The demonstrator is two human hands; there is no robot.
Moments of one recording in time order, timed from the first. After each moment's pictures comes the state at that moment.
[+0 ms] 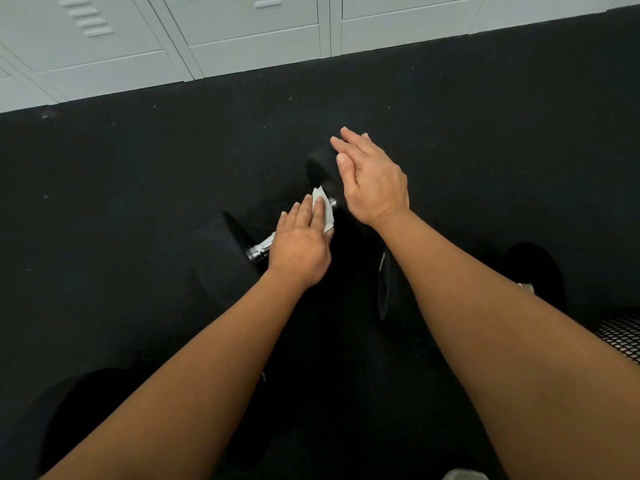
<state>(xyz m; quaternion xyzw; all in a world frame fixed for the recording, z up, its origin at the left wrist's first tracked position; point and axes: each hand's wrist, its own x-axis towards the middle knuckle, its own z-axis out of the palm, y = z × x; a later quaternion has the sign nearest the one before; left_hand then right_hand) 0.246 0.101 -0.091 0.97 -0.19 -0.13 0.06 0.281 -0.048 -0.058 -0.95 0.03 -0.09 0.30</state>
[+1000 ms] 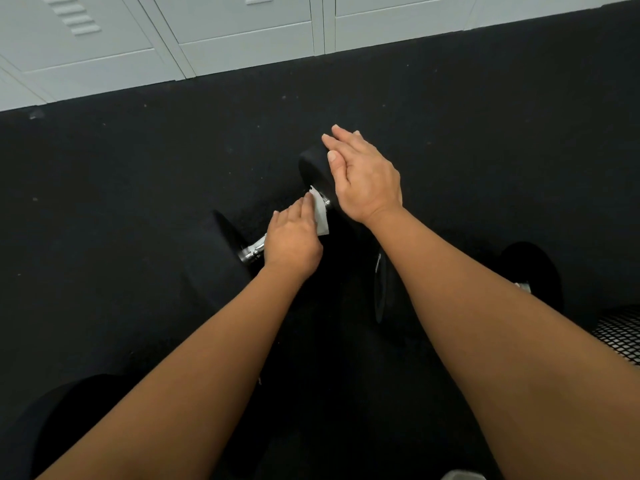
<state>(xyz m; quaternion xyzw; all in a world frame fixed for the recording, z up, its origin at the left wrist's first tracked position) 0.260 0.097 -0.096 0.98 -0.15 -0.12 0.10 0.287 -0.046 -0.059 -0.95 0.03 -0.09 0.30</state>
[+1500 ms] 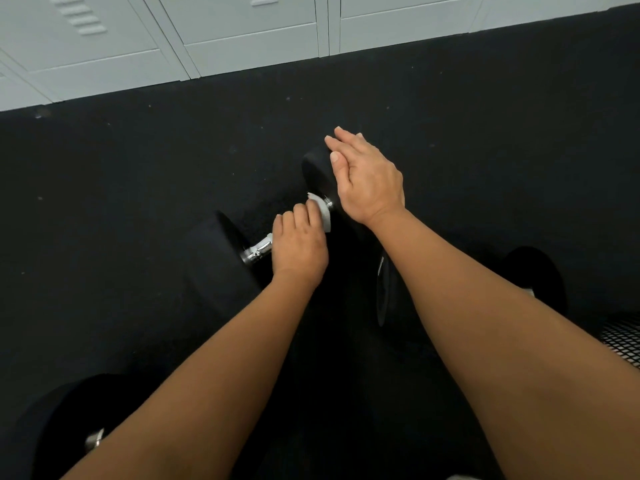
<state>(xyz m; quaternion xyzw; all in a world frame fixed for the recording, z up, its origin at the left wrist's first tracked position) 0.249 0.088 -0.106 0.99 -0.15 -0.03 -0.04 0.291 -0.046 -0.059 -0.95 0.03 -0.09 0.30</state>
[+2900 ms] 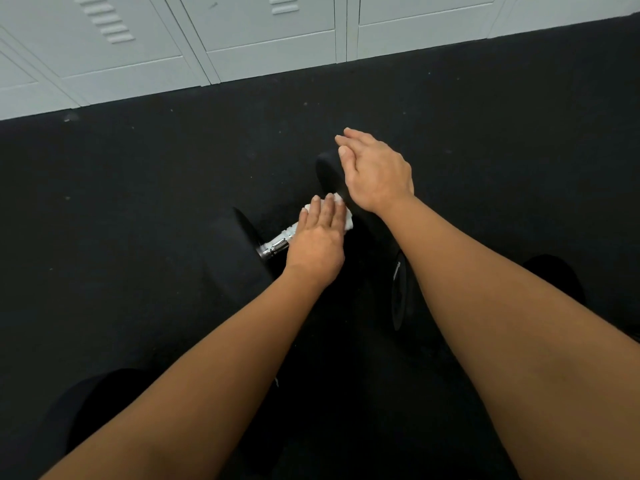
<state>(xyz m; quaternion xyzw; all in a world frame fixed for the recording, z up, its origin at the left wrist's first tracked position) 0.256 0.096 -0.082 0.97 -0.23 -0.11 0.01 0.320 -0.039 -0.052 -0.97 0.02 -0.04 0.25</state>
